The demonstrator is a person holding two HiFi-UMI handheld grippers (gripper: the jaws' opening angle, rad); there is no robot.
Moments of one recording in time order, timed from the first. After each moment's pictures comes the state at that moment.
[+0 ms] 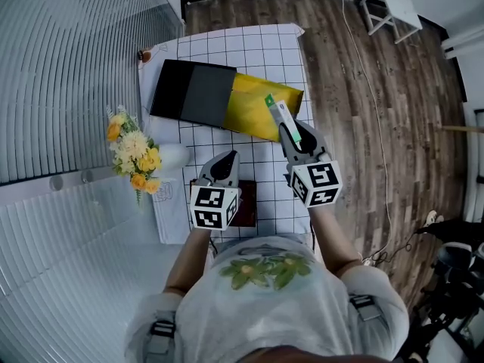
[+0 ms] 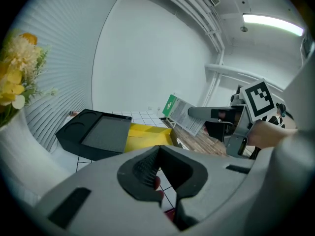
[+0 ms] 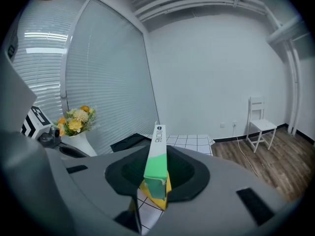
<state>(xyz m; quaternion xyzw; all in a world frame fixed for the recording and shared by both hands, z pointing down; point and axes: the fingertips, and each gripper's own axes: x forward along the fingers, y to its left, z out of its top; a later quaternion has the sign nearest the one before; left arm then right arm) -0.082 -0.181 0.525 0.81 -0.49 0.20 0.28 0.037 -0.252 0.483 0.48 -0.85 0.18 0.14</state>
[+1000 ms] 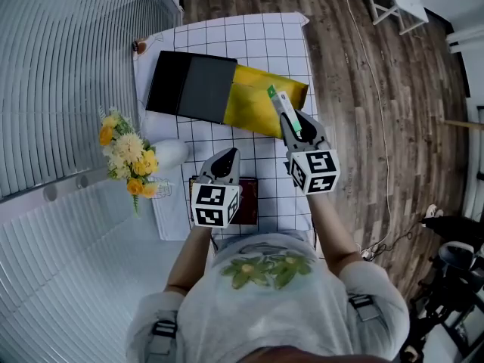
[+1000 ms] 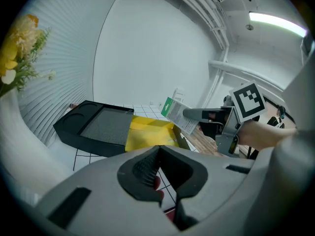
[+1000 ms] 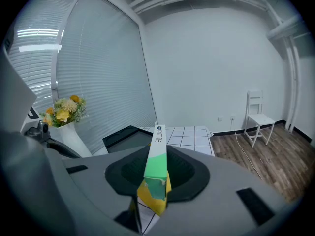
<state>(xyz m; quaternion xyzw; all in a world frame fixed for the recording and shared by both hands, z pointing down) -0.085 -0.187 0.552 0.79 -0.48 0.21 0.30 0.037 -0.279 0.530 0.49 -0.83 0.20 0.16</state>
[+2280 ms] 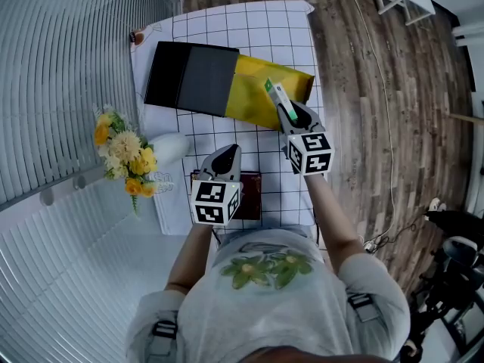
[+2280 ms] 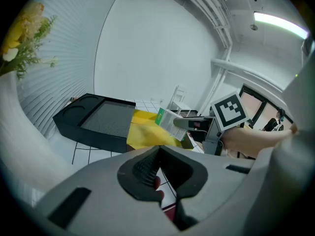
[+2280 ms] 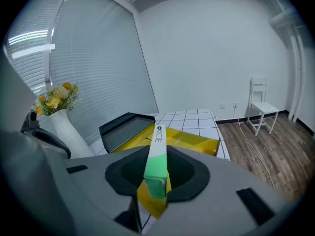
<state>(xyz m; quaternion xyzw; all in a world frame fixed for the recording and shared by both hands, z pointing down) -0.089 -0.183 0.571 0.79 -0.48 0.22 0.32 0.027 -0.291 0.600 0.47 -0.83 0.25 0.20</state>
